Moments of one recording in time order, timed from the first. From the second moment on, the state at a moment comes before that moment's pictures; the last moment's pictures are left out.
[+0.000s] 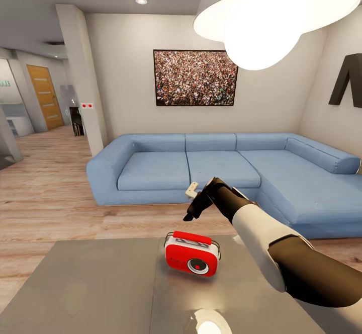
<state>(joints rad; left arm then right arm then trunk) 0.01 -0.03 0.04 -0.06 0.00 -0.32 0.00 -1.17 0.17 0.28 -0.37 0.66 0.50 0.85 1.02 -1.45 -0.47</state>
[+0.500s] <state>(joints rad) 0.01 -0.03 0.04 -0.06 0.00 -0.32 0.00 -1.17 0.17 0.28 -0.37 0.66 0.50 0.85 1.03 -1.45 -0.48</state>
